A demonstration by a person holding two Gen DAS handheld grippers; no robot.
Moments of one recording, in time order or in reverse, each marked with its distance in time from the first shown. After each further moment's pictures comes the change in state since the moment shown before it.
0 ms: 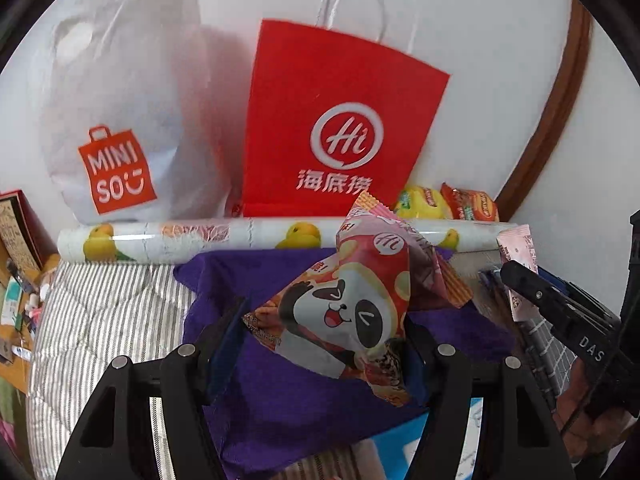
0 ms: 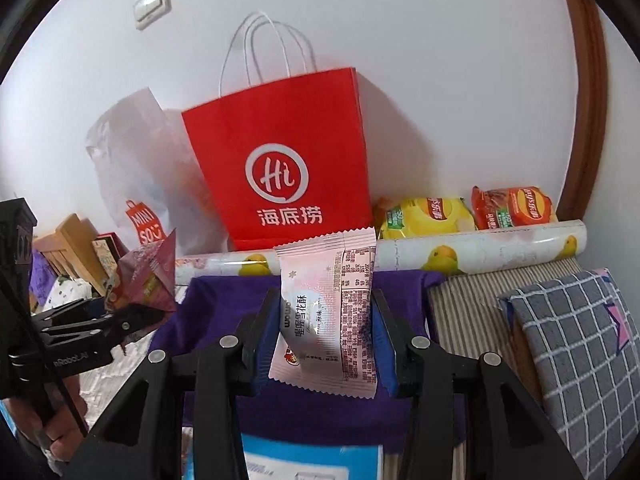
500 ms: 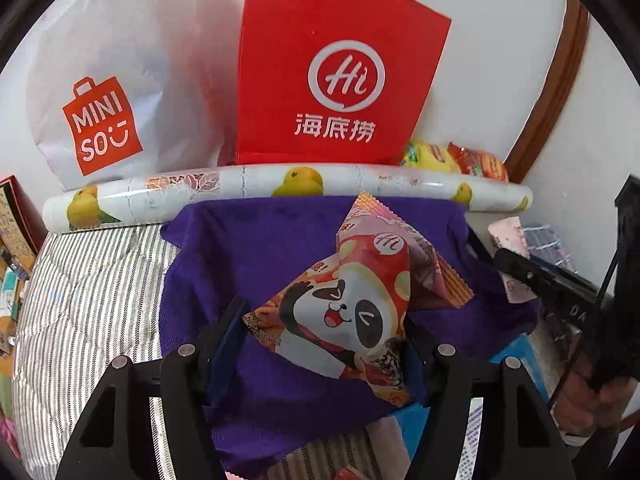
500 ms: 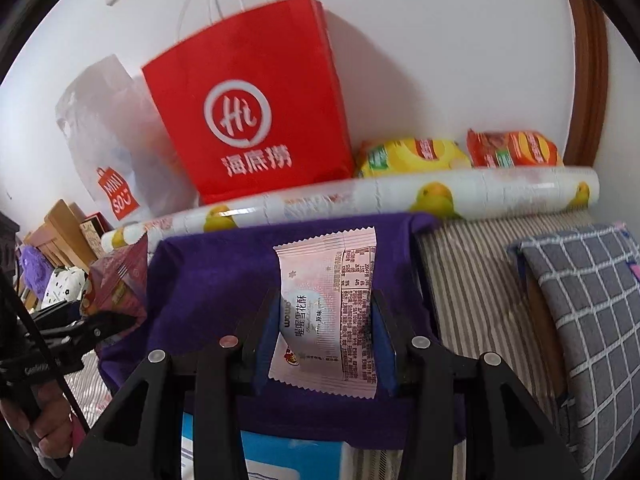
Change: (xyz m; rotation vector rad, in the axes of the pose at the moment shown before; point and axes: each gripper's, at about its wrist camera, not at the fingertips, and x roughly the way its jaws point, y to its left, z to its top) left arm 0.032 -0.006 -0.039 0.049 0.074 0.034; right arm 0.044 -0.034 -0.035 0.059 0.122 -0.002
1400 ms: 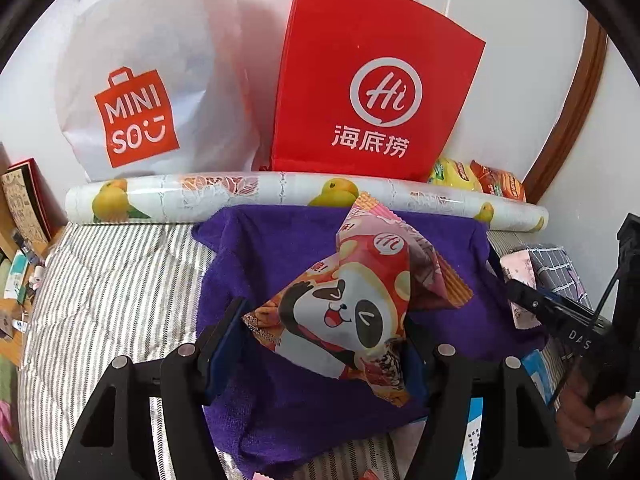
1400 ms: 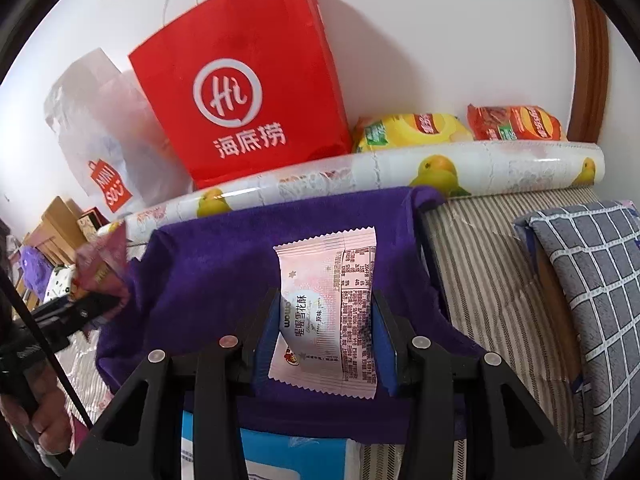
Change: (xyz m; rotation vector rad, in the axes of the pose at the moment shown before) left arm -0.006 0.027 0.003 -0.074 -0.049 0.022; right arm 0.015 -0.004 -0.007 0.019 0.041 -0.006
